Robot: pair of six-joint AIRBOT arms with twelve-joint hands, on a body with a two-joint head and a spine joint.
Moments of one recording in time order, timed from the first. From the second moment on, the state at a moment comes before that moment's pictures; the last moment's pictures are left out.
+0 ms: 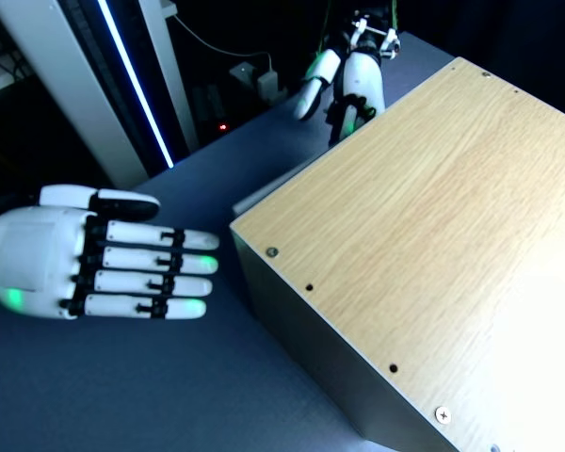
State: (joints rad) left arm 0.70 -1.07 1.14 0.19 -0.85 0.00; right arm -1.18 -0.91 1.15 0.12 1.46 -0.42
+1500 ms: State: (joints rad) left arm 1.07 -0.73 0.90 -0.20 -1.30 0.01; right arm -1.19 -0.91 1.14 0.13 1.48 -0.42
